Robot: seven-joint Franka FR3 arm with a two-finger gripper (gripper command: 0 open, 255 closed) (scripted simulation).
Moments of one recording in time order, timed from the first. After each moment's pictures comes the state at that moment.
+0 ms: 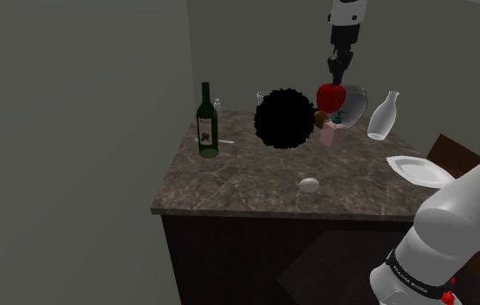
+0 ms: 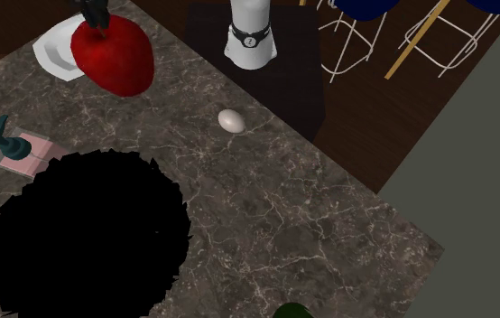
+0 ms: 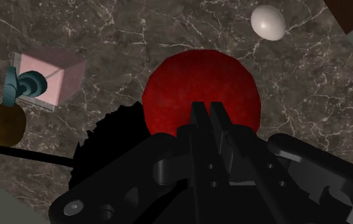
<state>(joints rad) -0.17 -0.29 -0.11 -1.81 -0.15 1.49 -0.35</state>
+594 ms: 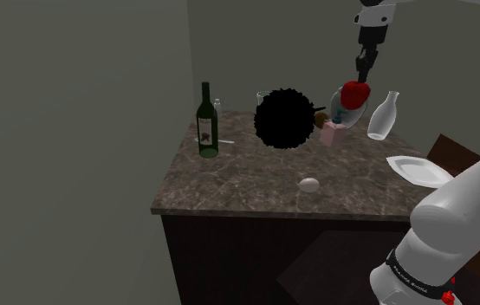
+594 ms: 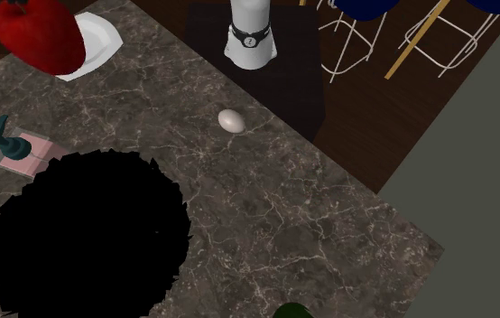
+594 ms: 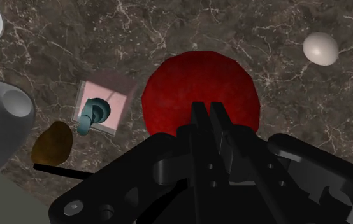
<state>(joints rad) -0.25 -0.25 -0.26 -1.77 -0.18 1.52 -0.58</state>
